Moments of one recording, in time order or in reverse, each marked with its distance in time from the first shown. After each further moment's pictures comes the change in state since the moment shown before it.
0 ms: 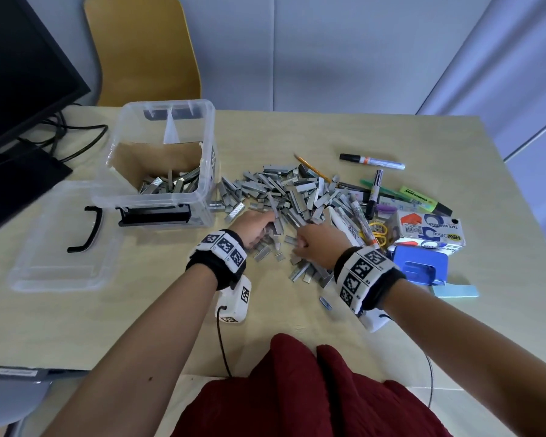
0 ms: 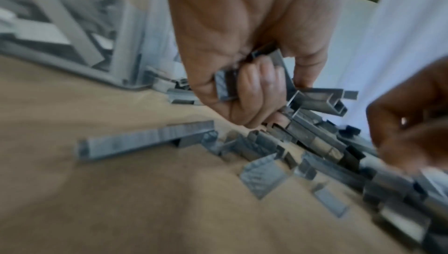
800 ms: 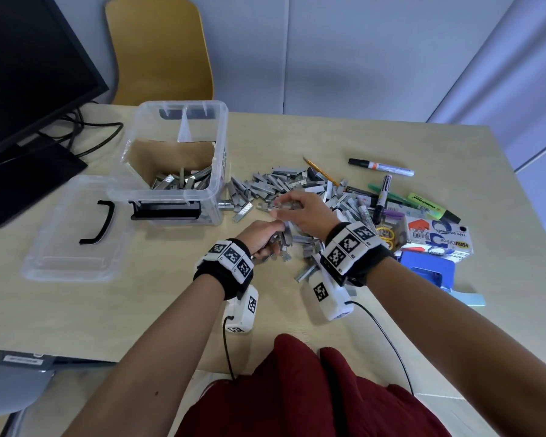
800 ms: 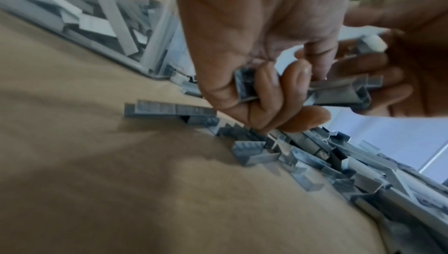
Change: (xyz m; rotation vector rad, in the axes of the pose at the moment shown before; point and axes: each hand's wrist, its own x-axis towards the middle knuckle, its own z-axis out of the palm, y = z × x) left_hand -0.019 -0.005 0.012 -0.273 -0.044 -0.048; right_hand 0.028 -0.026 -0.024 0.838 0.193 -0.170
